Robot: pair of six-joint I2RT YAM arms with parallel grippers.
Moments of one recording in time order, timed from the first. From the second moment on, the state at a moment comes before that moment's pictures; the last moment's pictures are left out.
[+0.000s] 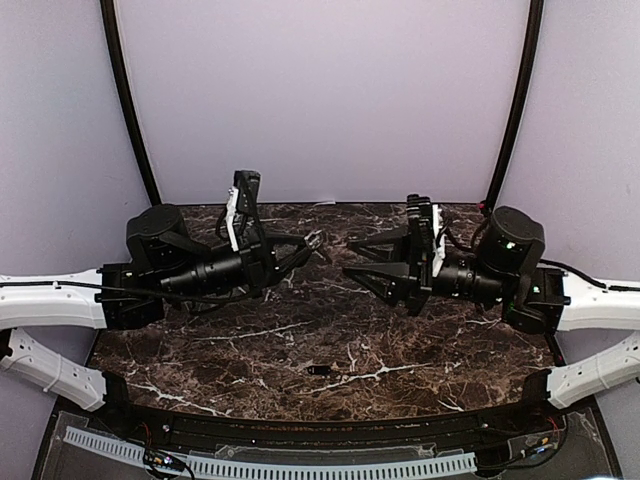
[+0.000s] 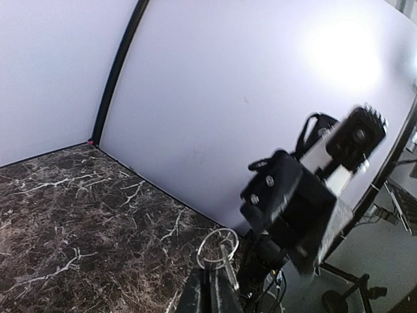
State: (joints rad) left arm -1.11 1.16 0.87 0.33 0.09 -0.43; right arm 1.13 1.05 0.80 0.34 -0.28 -0.13
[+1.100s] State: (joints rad) left arm -1.10 1.33 1.16 -0.31 -0.07 -0.43; right arm 1.27 1.43 0.81 0.52 0.48 -0.28
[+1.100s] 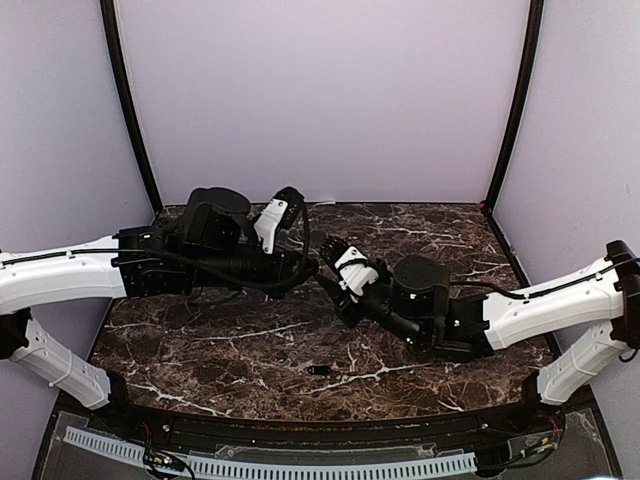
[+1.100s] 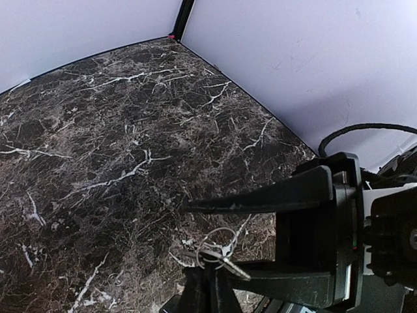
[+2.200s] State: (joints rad) left arm -1.08 1.31 1.16 -0.31 -0.05 -0.37; right arm 1.15 1.41 0.85 0.37 0.17 -0.11
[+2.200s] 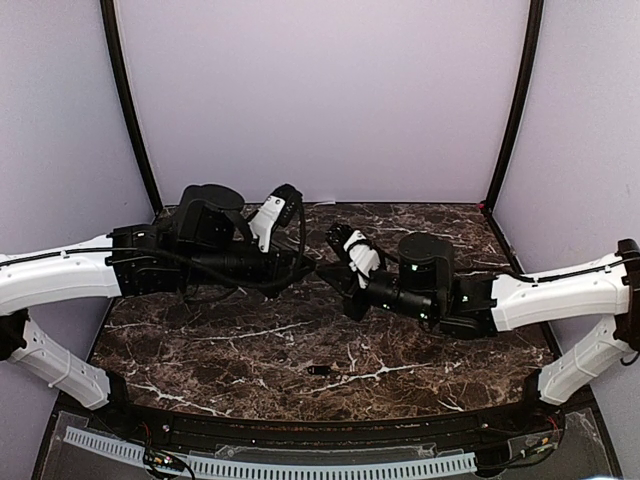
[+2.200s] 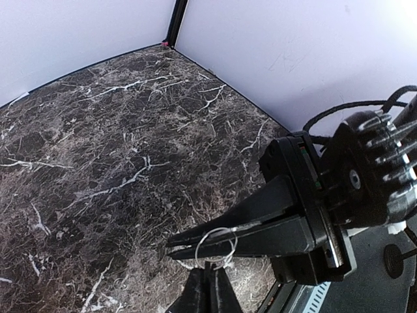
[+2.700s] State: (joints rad) left arm -1.08 1.37 1.24 -0.47 0.00 -0.18; right arm 1.07 1.38 0.96 0.04 -0.11 -0.11
